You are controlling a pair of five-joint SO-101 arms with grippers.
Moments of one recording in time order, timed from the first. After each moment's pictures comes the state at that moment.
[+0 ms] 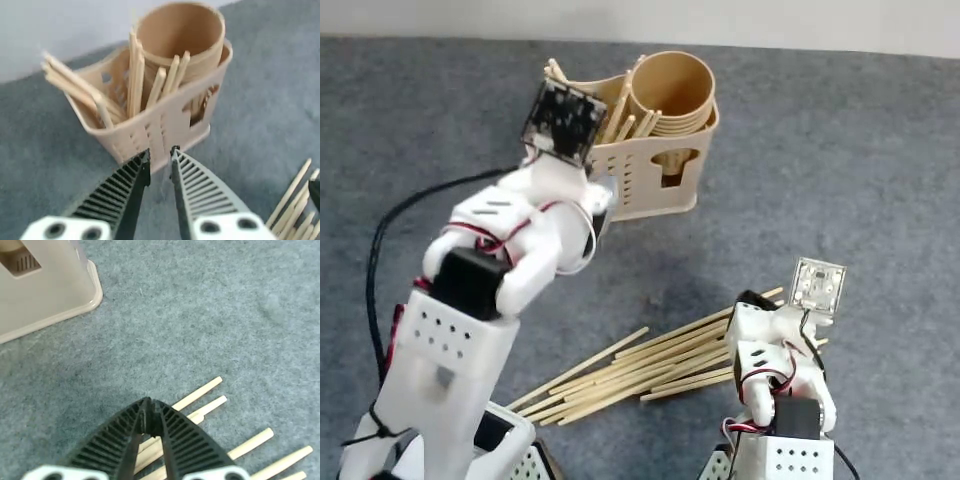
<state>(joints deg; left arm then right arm) 18.1 -41.3 22.6 63.1 1.6 0.1 -104.3 95.8 55.1 -6.5</state>
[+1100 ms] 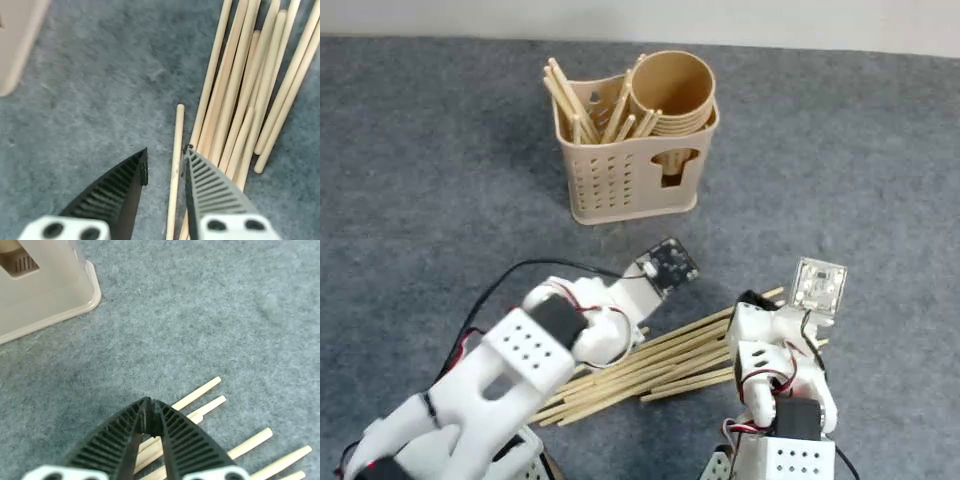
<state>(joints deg) 34.1 -36.6 54.9 60.2 -10.9 0.3 -104.3 95.8 55.1 -6.5</state>
